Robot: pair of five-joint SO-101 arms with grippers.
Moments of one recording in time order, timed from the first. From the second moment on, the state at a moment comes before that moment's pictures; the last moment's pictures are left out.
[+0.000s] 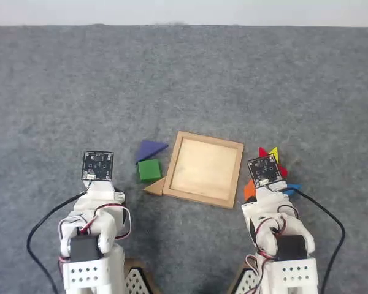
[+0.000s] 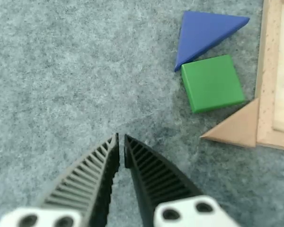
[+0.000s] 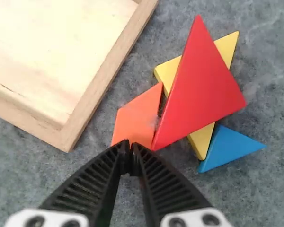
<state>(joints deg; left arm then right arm) -12.0 -103.0 97.2 72.0 -1.7 -8.2 -99.9 95.6 68.1 12.1</state>
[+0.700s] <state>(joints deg) -12.0 -103.0 97.2 72.0 -1.7 -12.4 -100.7 95.6 73.6 11.8</state>
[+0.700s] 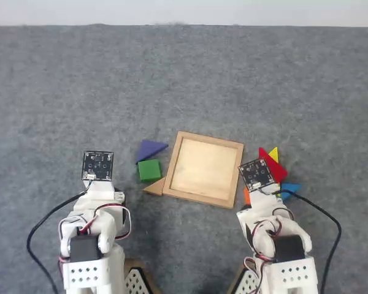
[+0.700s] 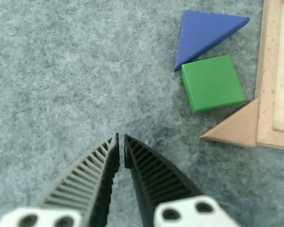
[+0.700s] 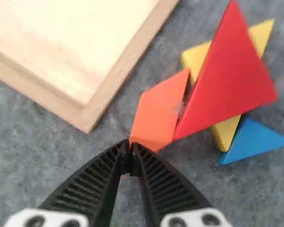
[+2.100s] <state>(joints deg) -12.0 -103.0 97.2 72.0 -1.7 9.8 -77.8 66.4 60.3 28.1</state>
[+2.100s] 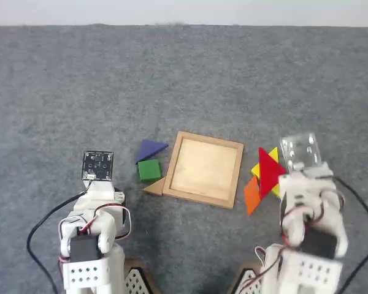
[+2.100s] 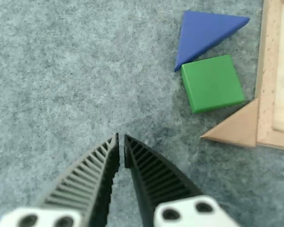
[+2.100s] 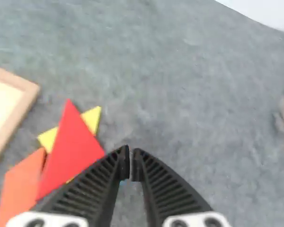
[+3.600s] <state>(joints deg) -12.0 -103.0 97.2 72.0 -1.7 -3.0 -2.6 37.9 59.0 6.8</state>
